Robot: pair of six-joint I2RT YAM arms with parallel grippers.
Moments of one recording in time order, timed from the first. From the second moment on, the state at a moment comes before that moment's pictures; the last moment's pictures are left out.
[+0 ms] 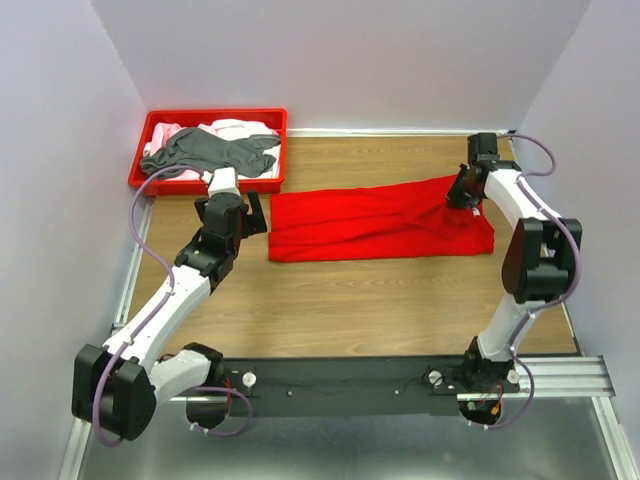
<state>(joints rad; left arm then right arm) -0.36 1.07 0.76 -0.15 -0.38 -0.32 -0.01 1.82 1.42 -0.65 0.04 0.49</state>
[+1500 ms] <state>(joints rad) -0.47 1.35 0.81 -0.19 -0.10 -0.37 -0.20 1.72 1.25 -0.53 0.04 0.42</state>
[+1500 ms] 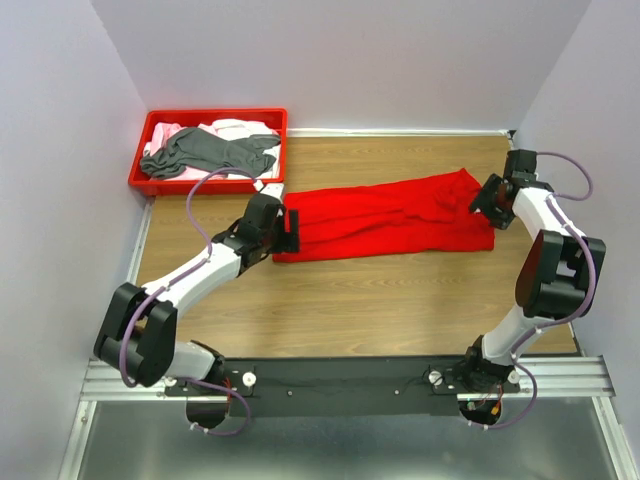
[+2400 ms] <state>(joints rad) -0.53 1.56 0.88 -0.17 -0.02 -0.50 0.21 1.77 1.13 -0.18 -0.40 0.45</state>
